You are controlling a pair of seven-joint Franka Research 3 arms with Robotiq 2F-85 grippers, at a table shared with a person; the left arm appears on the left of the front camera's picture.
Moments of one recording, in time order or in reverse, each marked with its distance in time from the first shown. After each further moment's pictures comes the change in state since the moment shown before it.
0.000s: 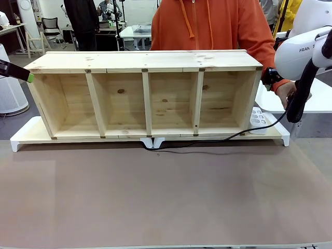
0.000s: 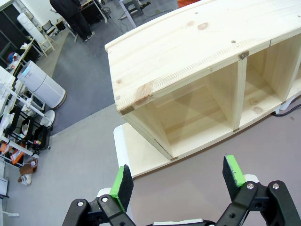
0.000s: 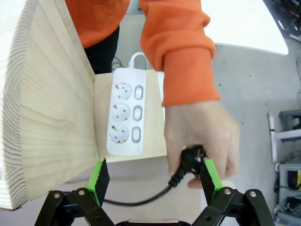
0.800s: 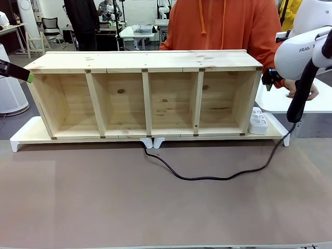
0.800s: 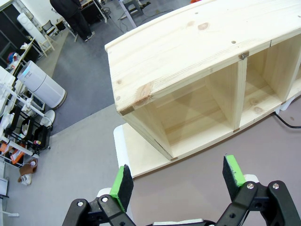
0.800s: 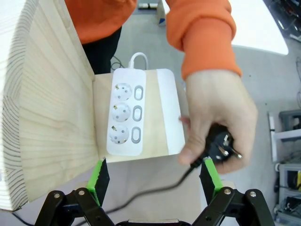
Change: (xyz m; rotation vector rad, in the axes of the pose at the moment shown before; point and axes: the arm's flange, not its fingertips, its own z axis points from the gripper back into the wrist) left arm 0.000 0.000 0.000 0.000 0.000 0.000; right arm 0.000 0.000 0.000 0.000 0.000 0.000
